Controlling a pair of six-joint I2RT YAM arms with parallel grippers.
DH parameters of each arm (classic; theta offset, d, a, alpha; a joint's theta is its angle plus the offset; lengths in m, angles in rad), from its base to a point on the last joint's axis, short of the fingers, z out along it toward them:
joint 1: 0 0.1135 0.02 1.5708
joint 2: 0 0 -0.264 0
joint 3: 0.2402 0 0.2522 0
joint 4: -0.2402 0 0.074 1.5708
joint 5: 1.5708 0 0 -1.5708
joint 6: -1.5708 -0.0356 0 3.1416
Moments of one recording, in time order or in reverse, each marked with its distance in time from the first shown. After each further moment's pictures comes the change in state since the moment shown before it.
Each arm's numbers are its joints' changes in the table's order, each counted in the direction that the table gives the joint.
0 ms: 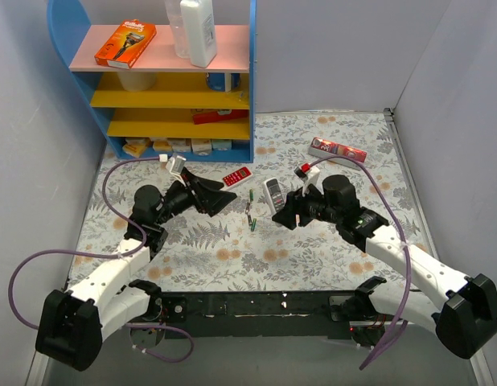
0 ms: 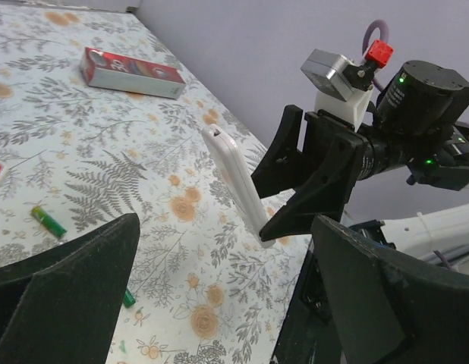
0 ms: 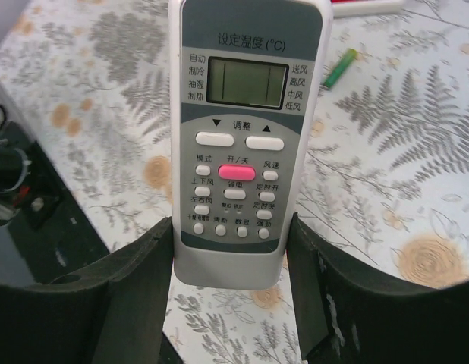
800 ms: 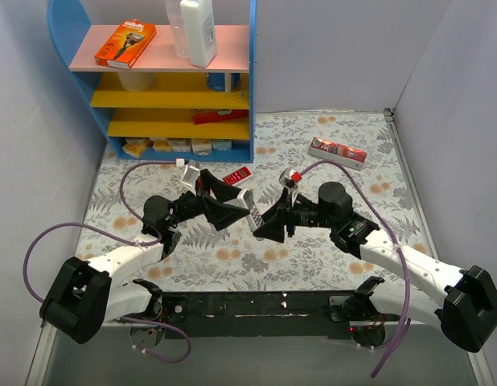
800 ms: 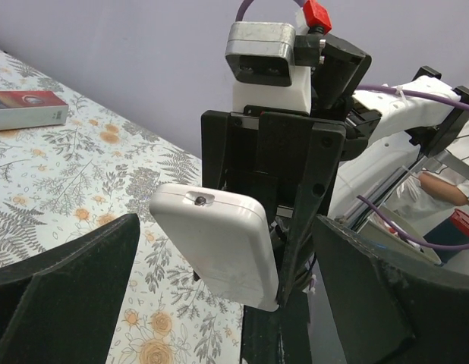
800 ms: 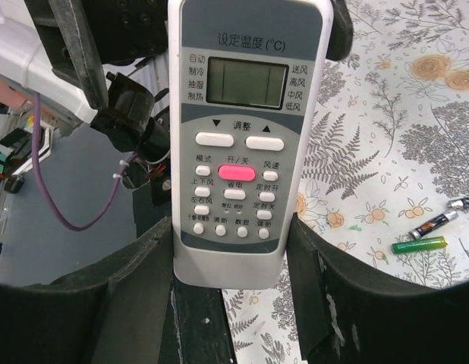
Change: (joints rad) left arm -0.129 -0.208 -0.058 0.569 0.164 0.131; right arm 0.127 0.016 -0.079 0.382 -0.332 -0.108
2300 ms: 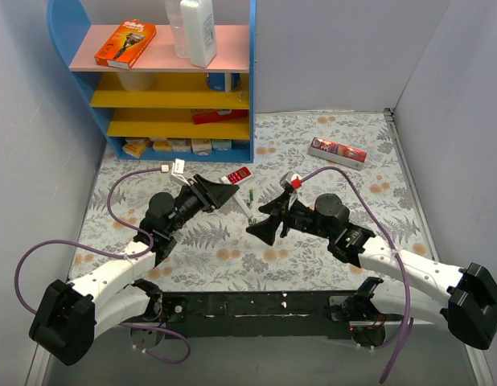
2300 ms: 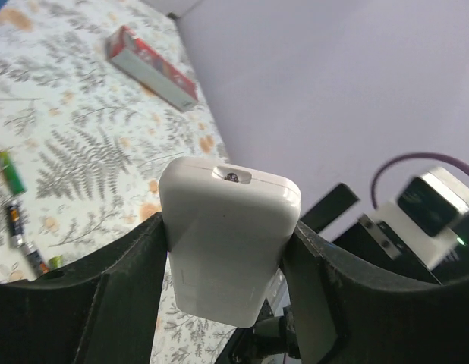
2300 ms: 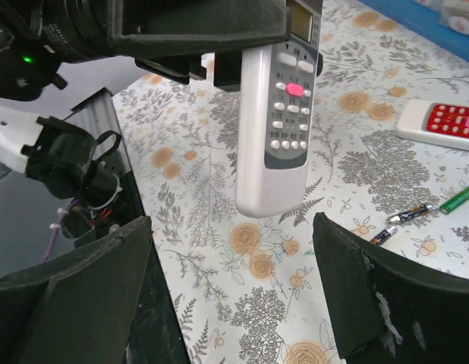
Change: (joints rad) left arm -0.034 0.153 -0.007 -0.442 -0.498 0.208; right arm 0.107 0.012 -0.059 0.128 0.283 0.016
